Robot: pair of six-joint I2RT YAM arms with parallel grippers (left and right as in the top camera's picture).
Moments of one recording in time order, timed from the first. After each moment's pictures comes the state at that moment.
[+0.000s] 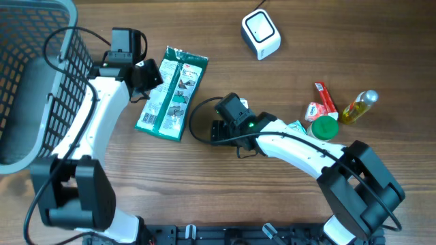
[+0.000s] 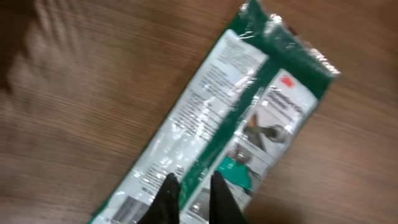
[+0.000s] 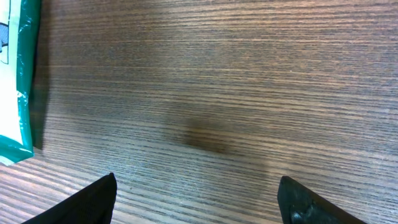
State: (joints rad) left arm -0.08 1.71 1.31 -0.70 -0.02 -0.43; right arm 0.74 1.78 1.01 -0.40 -0.04 0.73
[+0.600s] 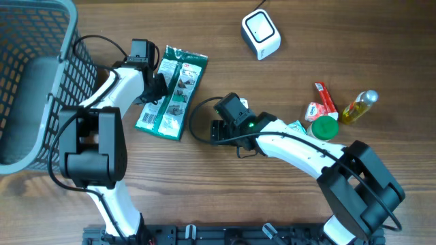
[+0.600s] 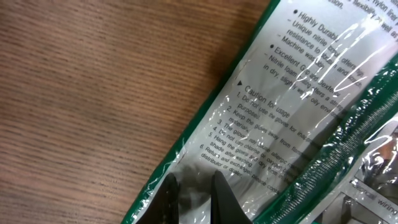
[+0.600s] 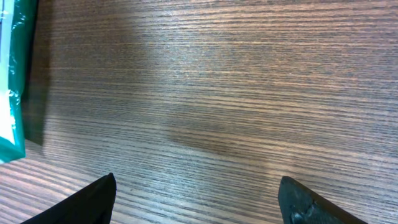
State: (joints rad) left arm -0.08 2.02 1.32 -0.62 -0.06 -0.35; right arm 0.74 1.78 1.01 -0.40 -0.04 0.73
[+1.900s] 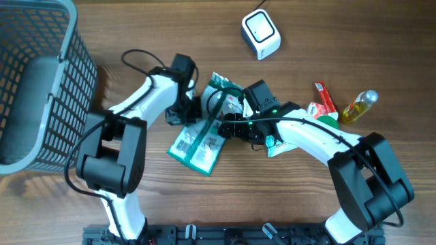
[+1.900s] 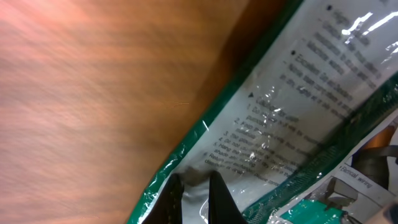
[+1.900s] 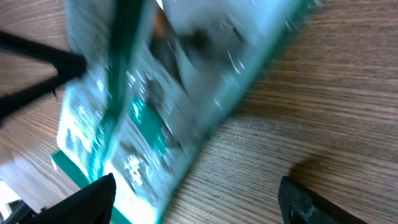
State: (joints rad) left arm -0.33 2.00 1.29 -0.87 0.18 -0.37; right arm 0.54 1.78 0.96 -0.38 -0.43 0.64
